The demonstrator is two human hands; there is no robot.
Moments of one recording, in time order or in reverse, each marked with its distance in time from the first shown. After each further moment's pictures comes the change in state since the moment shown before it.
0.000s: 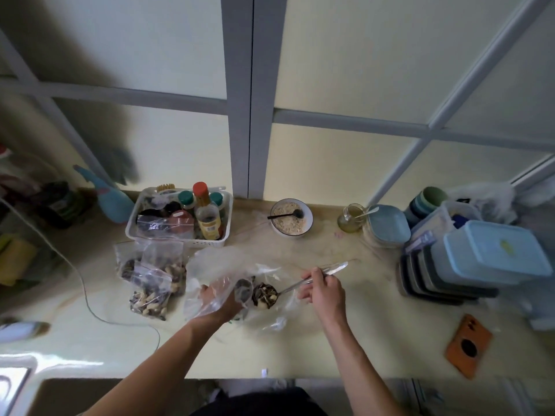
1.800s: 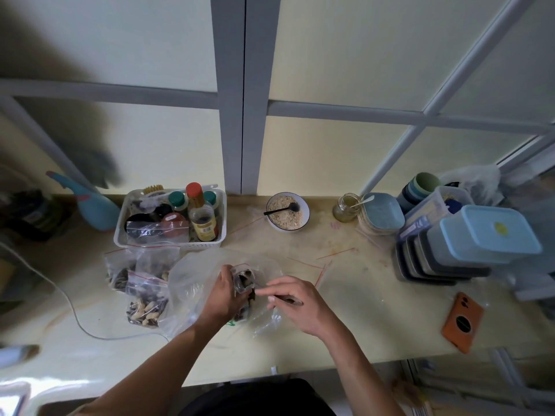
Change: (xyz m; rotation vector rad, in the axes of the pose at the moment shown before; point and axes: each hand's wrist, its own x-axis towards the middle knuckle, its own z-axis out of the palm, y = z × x) left_hand 0.011 -0.021 -0.012 -0.361 0.179 0.402; right_hand -0.034 -0.018 0.028 -0.295 -0.555 -0.401
